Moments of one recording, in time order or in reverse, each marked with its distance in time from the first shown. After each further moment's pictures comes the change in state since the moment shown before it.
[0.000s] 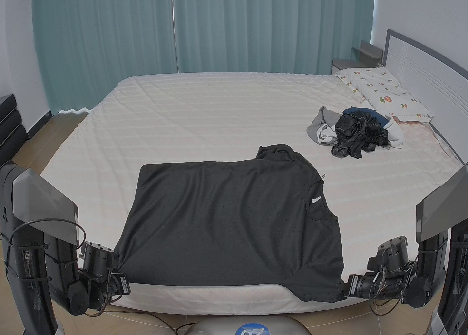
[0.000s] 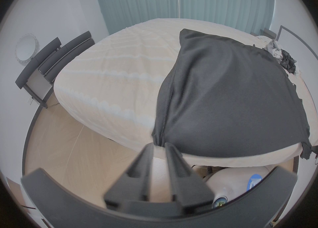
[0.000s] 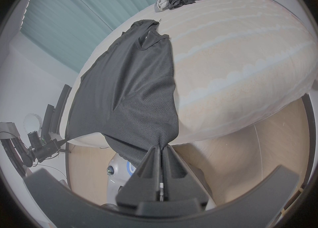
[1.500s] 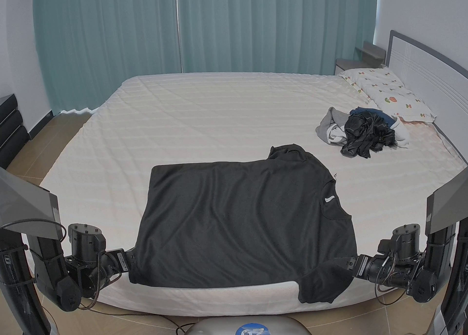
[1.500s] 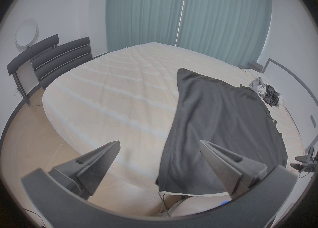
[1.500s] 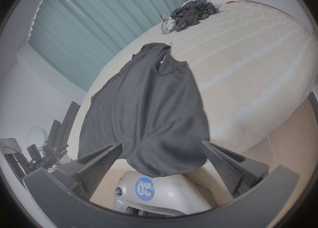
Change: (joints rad) left arm -0.013 -0.161 -0.023 -0.091 -0.079 -0.047; right arm -0.075 -0.042 -0.006 -0.143 0.001 0.015
